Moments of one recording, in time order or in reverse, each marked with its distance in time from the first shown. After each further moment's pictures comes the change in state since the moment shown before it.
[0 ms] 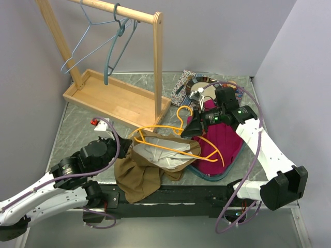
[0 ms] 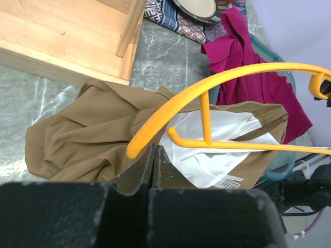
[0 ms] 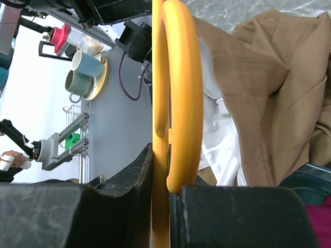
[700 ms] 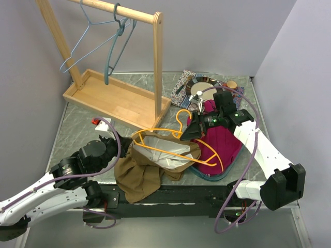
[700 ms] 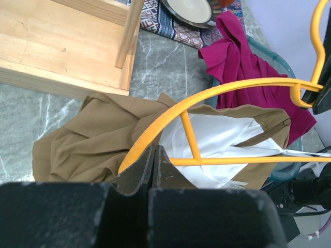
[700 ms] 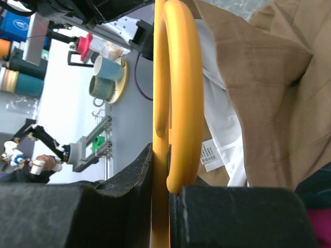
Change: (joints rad) left arm 0.000 0.000 0.000 0.039 0.003 0.087; right arm -0.003 0.000 -0.096 0.096 -0.055 0.126
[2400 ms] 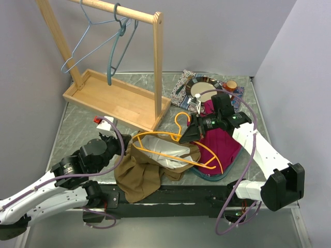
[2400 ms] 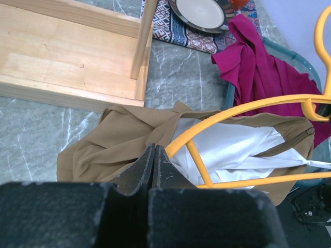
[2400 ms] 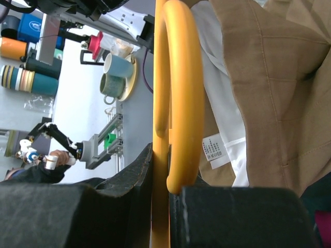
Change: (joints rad) left arm -0.002 0.027 0.016 0.027 -0.042 0.112; right arm 0.021 -0.008 -0.054 0.062 -0.026 0.076
